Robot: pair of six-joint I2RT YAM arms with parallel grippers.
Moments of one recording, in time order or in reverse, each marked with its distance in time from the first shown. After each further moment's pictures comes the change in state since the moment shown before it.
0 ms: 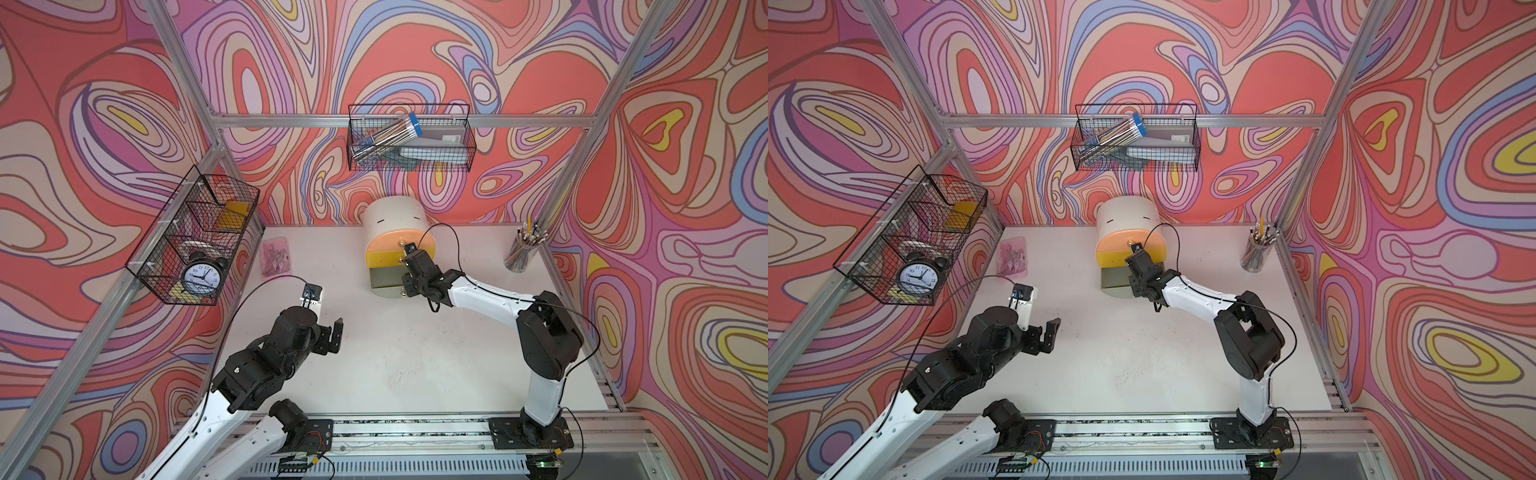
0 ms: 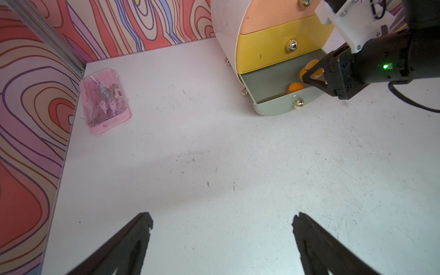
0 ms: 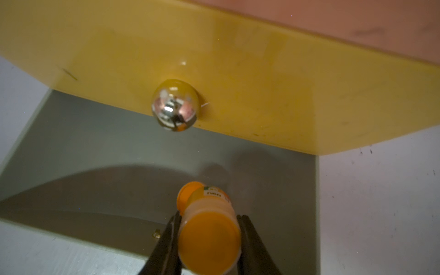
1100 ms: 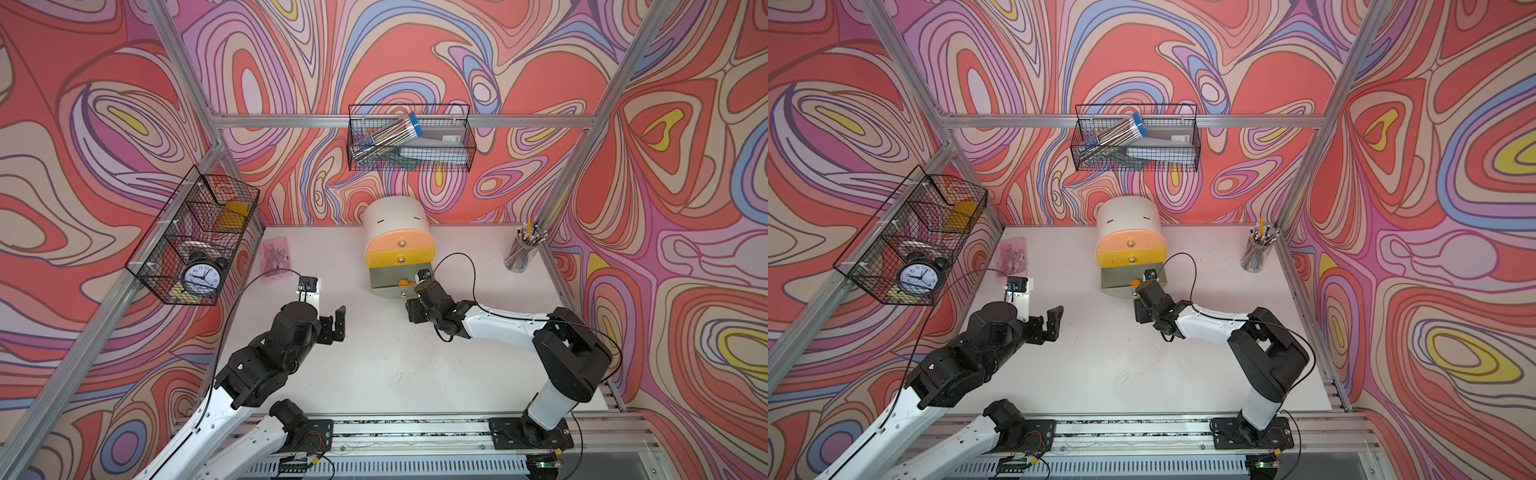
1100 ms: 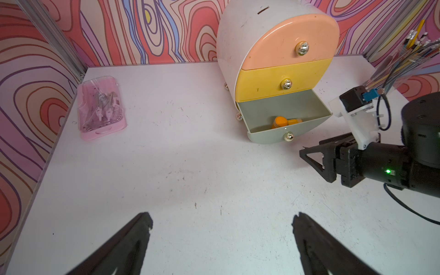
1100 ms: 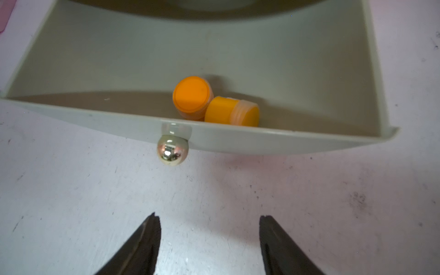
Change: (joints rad) left arm 0.000 0.019 0.003 0.114 -0.027 -0.081; right arm 0.069 -0.156 -0.399 0.273 -0.058 0.235
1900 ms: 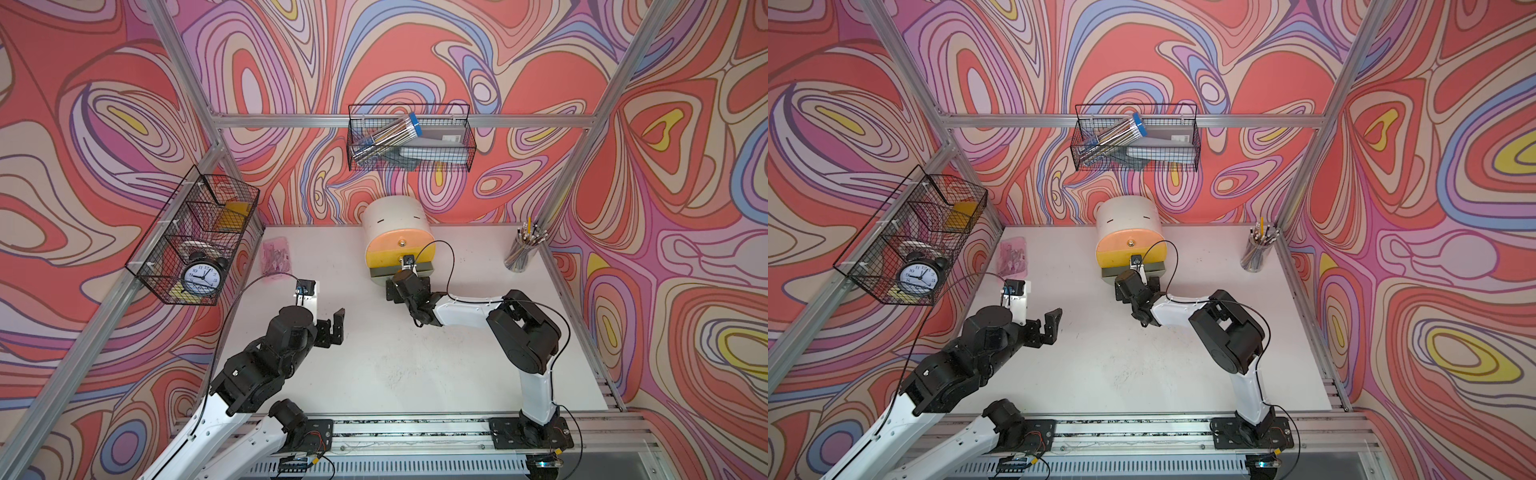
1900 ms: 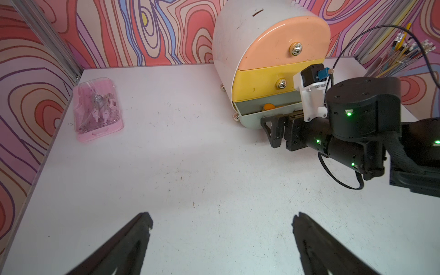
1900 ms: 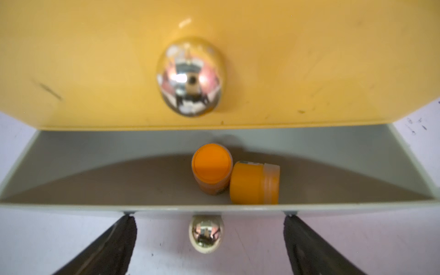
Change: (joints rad) left arm 0.000 -0.041 -0.020 -0.002 0.025 0.008; right arm 0.013 0.290 0.260 0.203 0.249 -0.025
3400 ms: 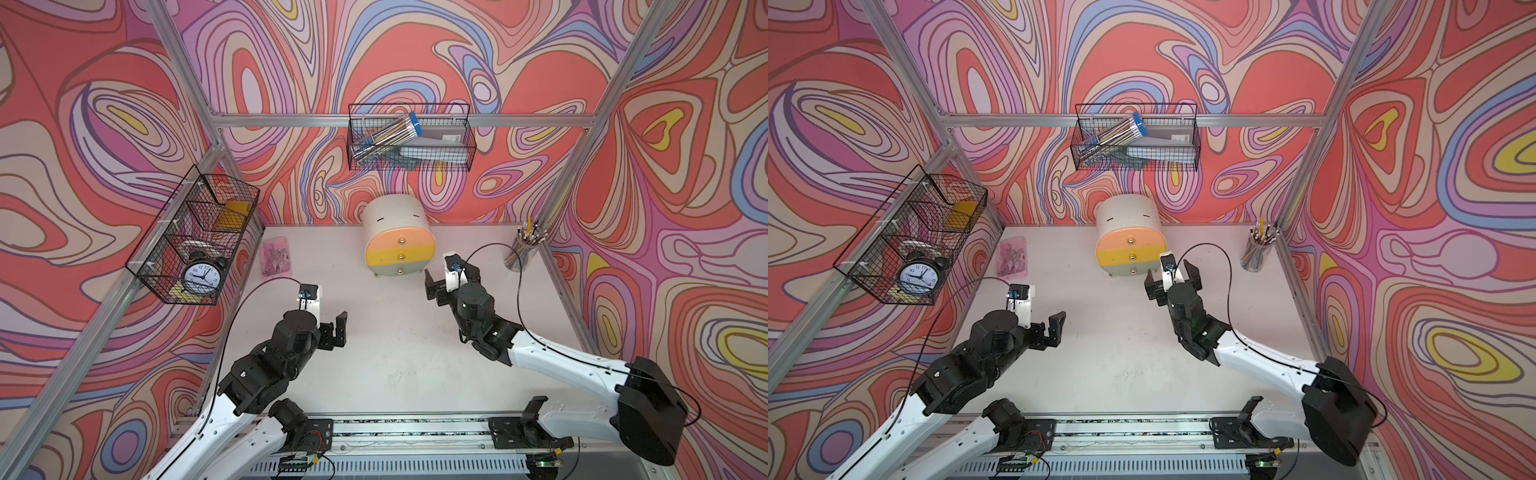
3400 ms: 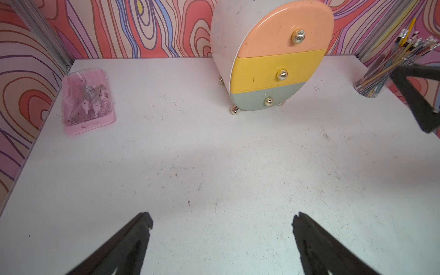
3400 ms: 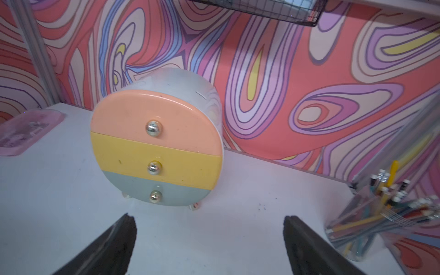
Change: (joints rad) left arm 0.000 -0.026 -0.099 0.080 -0.003 -0.031; right arm -0.004 -0.818 -0.598 0.293 0.140 -0.610
